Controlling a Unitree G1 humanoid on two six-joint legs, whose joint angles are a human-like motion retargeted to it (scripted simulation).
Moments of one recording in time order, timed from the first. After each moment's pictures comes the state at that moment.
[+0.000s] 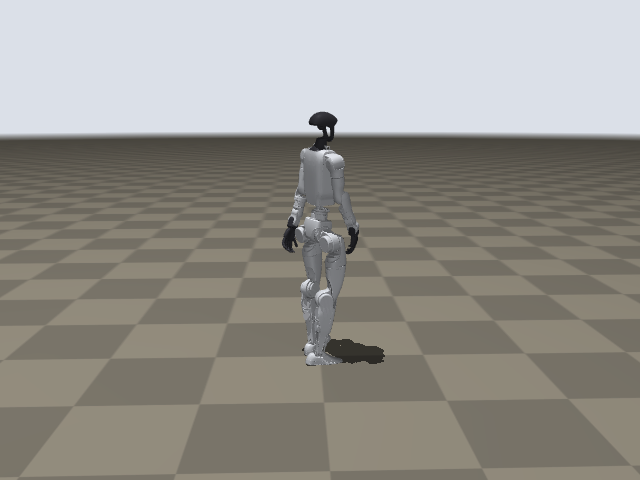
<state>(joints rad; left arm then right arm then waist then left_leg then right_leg) 0.16 0.05 0.35 1.68 0.07 0.20 -0.13 -0.17 -0.01 0.26 1.23 -0.36 0.00 0.32 -0.15 0.03 -0.14 -0.14 -0.12 0.26 0.05 -0.32 0.12 -0.04 -0.09 -0.35 0.04 -0.02 0.05</state>
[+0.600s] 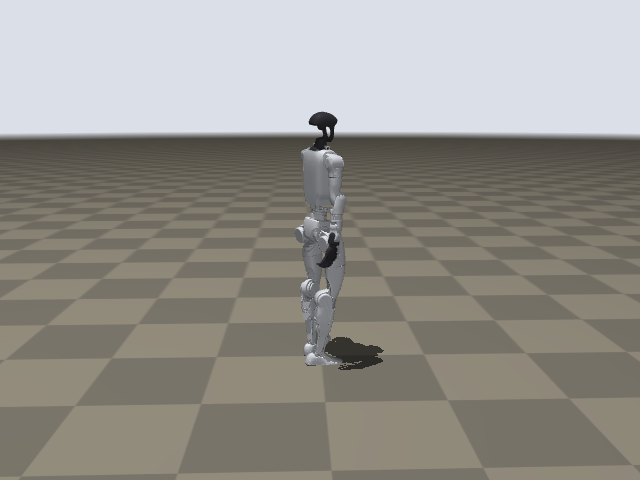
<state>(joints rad) -0.14 0.05 0.16 1.45 0.17 0.13 -0.17 0.02 -0.16 0.02 1.64 -0.38 0.13 0.18 -0.12 0.03 -0.13 -0.13 -0.12 0.28 0.06 -0.33 0.12 -0.04 -0.10 -0.36 0.05 -0.02 0.06</state>
